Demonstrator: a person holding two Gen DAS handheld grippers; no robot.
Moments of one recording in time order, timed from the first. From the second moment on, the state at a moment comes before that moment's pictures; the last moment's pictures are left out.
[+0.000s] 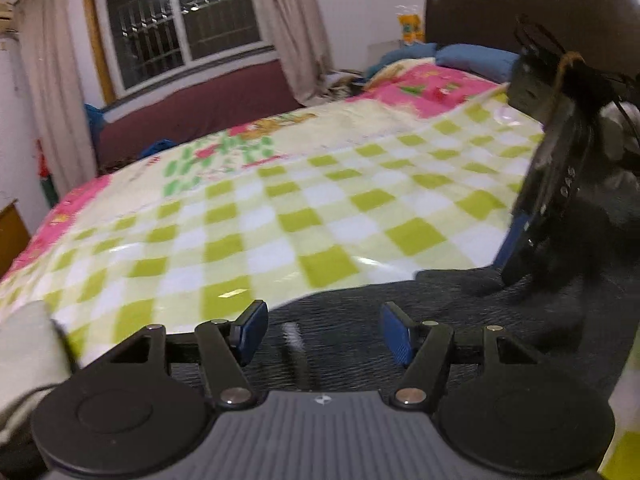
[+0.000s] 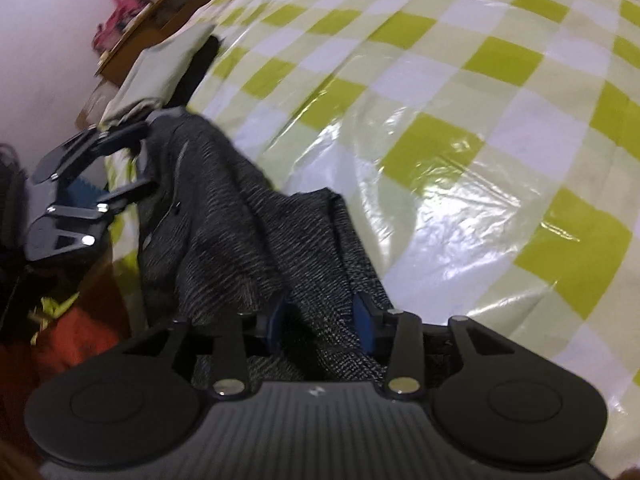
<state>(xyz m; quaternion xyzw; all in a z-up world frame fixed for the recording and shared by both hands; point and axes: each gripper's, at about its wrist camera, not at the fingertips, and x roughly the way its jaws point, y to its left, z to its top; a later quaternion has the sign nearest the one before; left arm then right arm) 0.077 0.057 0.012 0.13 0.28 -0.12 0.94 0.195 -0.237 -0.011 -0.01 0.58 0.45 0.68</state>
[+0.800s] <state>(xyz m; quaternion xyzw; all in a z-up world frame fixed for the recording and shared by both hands) 0.074 0.070 0.003 0.14 0.30 -0.06 0.94 0.244 -0.234 -0.037 0.28 0.49 0.42 0.71</state>
